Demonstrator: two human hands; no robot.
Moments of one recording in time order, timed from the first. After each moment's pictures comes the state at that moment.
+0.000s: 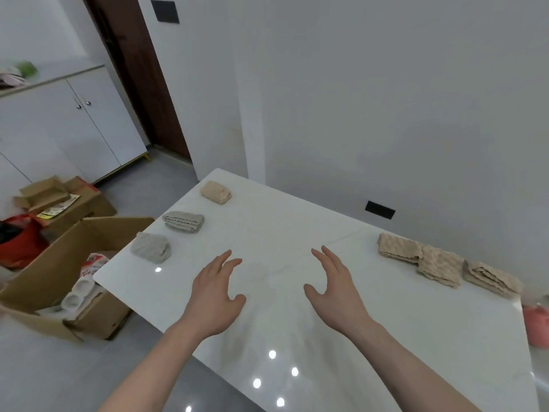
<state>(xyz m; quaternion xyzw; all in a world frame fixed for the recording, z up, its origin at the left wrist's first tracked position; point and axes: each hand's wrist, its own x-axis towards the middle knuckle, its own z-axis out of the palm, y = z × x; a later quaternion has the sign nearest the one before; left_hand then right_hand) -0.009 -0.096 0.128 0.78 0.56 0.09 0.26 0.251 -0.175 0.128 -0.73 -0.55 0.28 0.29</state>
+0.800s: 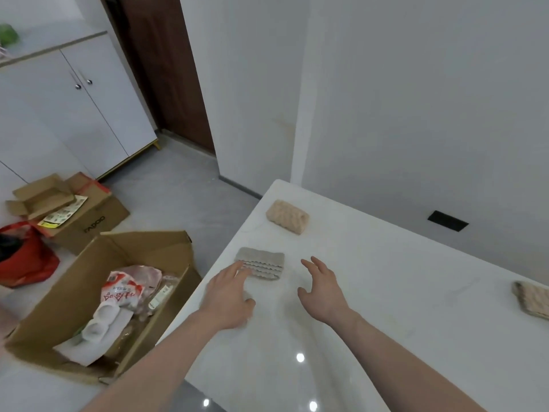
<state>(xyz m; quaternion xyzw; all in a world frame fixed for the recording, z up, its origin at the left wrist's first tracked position) -0.234 0.265 0.027 0.80 0.54 -0.07 0.26 -0.002 0.195 0.014 -0.77 -0.52 0.33 0.13</state>
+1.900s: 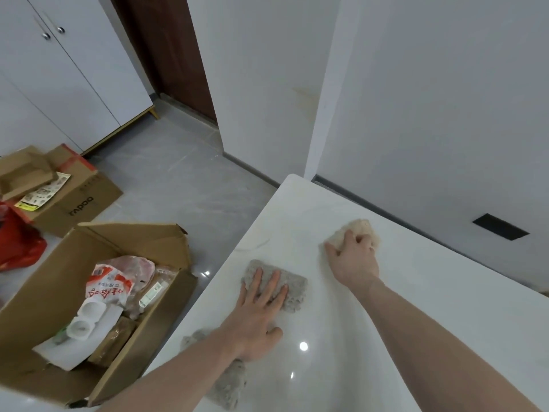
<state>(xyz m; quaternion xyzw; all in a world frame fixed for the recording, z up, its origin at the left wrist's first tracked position) -0.169 0.375 -0.108 0.86 0.38 -0.21 0.27 0.096 0.409 -0.093 -0.86 -0.44 0.26 0.03</state>
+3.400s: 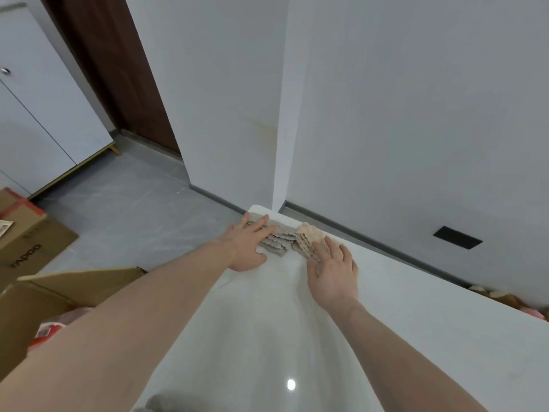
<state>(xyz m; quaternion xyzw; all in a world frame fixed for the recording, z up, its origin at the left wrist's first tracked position) -0.058 0.577 -0.057 0.89 0.36 -0.21 0.17 0.123 0.411 -0.080 -0.85 -0.49 0.15 0.09</state>
